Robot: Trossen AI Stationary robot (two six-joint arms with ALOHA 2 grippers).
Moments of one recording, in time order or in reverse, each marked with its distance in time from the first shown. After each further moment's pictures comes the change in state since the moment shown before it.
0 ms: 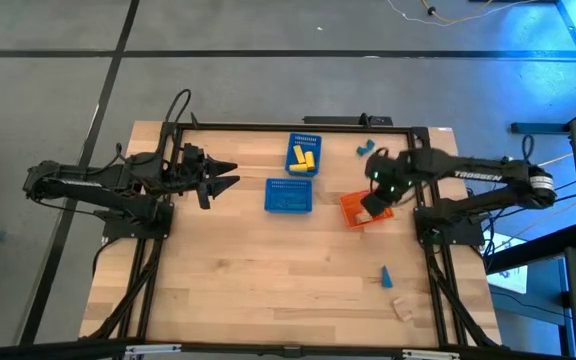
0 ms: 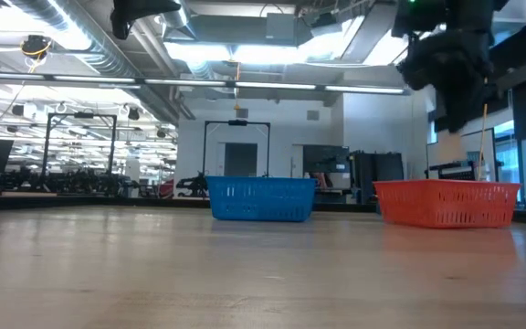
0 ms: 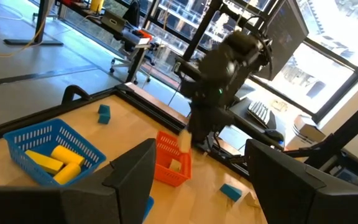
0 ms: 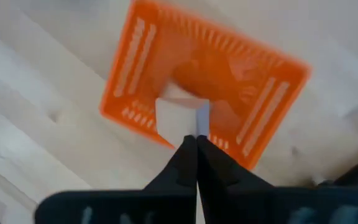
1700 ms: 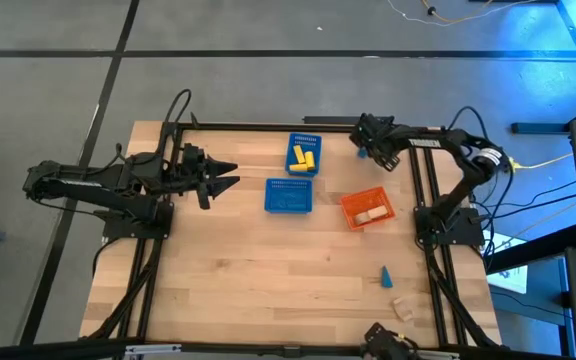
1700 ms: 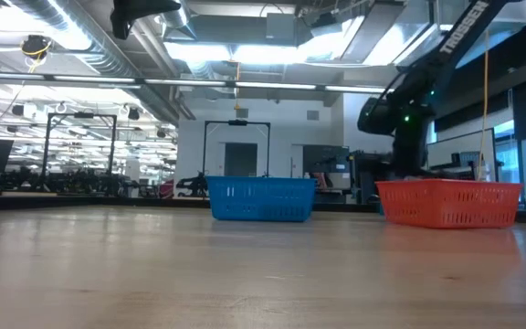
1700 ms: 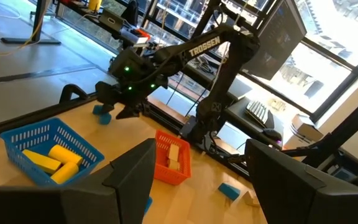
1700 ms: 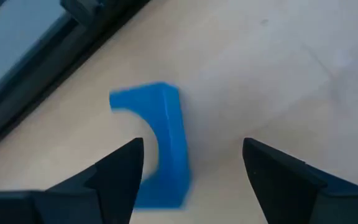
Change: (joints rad) left arm 0.000 0.000 0.000 0.000 0.008 -0.004; right arm -0.567 0.493 -0.118 0.738 0.359 0.746
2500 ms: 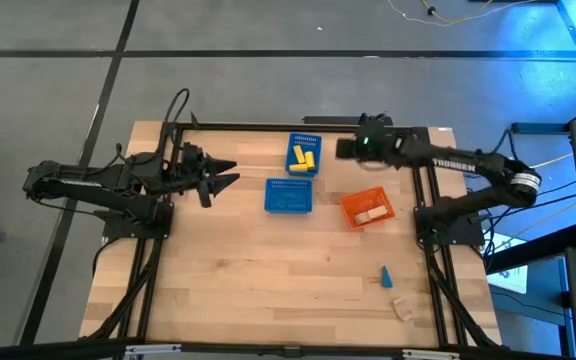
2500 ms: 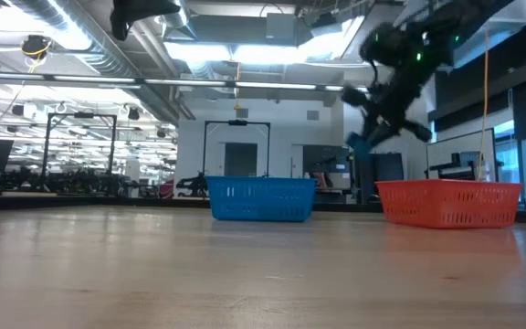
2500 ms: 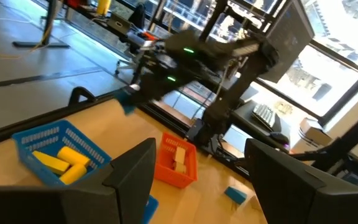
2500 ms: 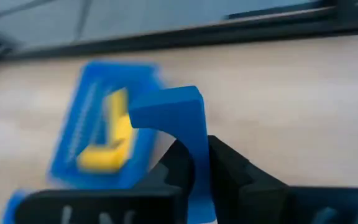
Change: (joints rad) left arm 0.000 0.000 0.000 -0.001 -0.033 0.006; right arm 0.258 -0.331 0.001 0.054 -0.040 -0.496
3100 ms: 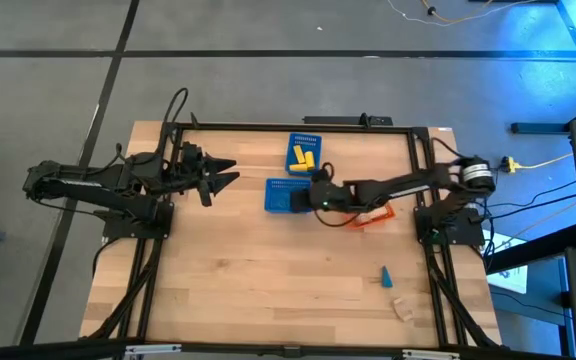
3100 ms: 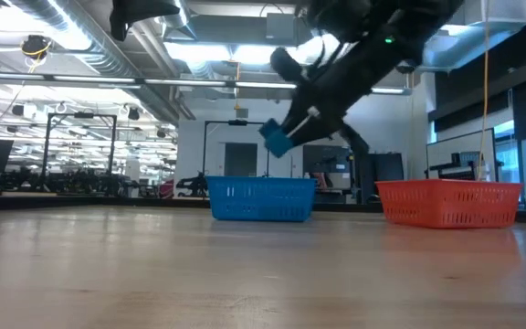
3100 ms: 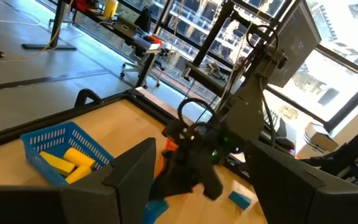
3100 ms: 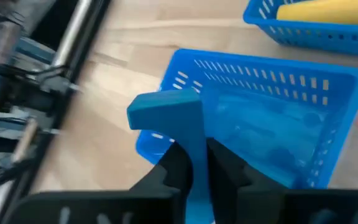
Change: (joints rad) left arm 0.000 0.000 0.000 0.002 -0.028 -0.005; right arm 0.565 0.366 0.119 0.412 0.126 0.259
